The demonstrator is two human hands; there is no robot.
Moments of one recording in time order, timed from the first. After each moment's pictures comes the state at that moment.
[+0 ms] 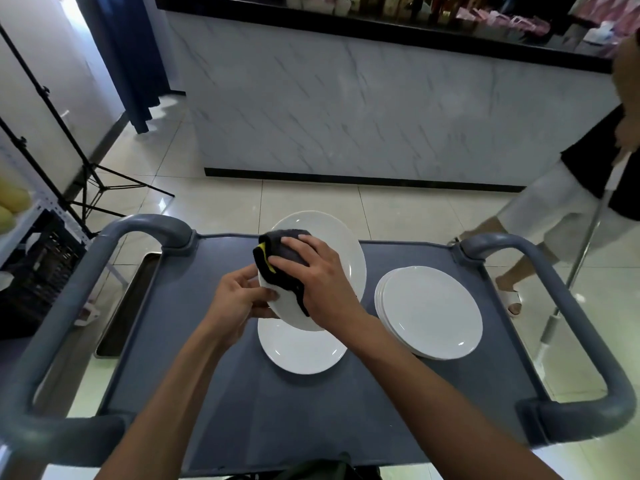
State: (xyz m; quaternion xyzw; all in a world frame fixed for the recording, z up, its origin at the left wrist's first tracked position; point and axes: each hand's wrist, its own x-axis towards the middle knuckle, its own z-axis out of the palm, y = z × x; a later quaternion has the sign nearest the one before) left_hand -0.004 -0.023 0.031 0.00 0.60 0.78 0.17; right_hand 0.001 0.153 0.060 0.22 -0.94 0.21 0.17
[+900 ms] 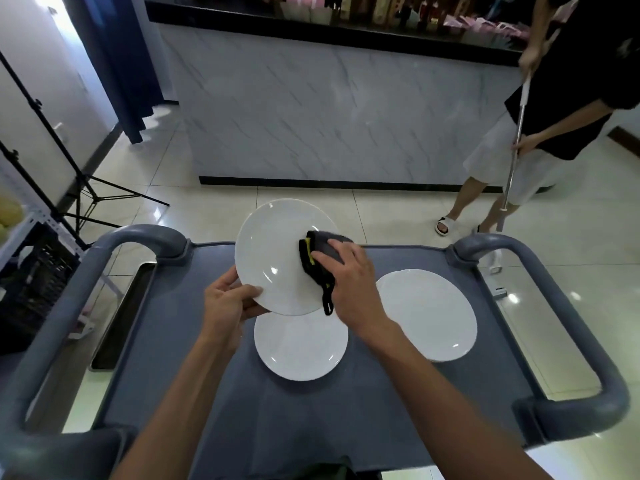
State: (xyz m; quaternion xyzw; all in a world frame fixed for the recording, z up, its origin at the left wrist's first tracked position) left_hand -0.006 -0.015 0.028 -0.12 0.56 0.81 0.08; right_hand -0.002 0.197 0.050 0.05 -0.98 0.17 0.12
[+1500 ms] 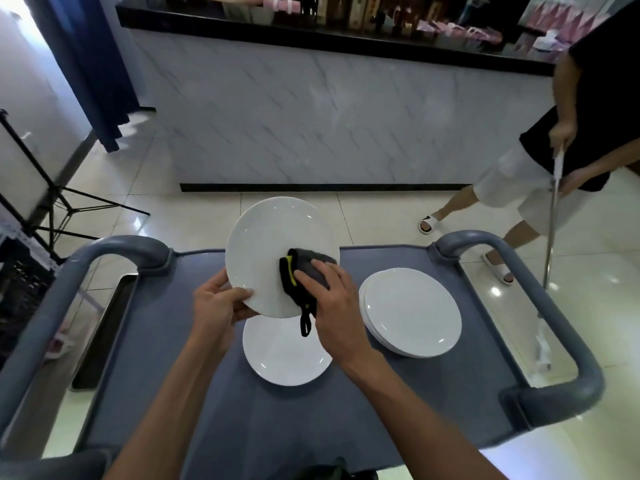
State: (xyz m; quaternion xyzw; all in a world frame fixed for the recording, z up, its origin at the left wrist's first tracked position) left_hand -0.014 -0.009 0.033 -0.11 0.57 0.81 0.08; right_hand 0.036 0.182 0.036 0.04 -0.96 0.23 0.18
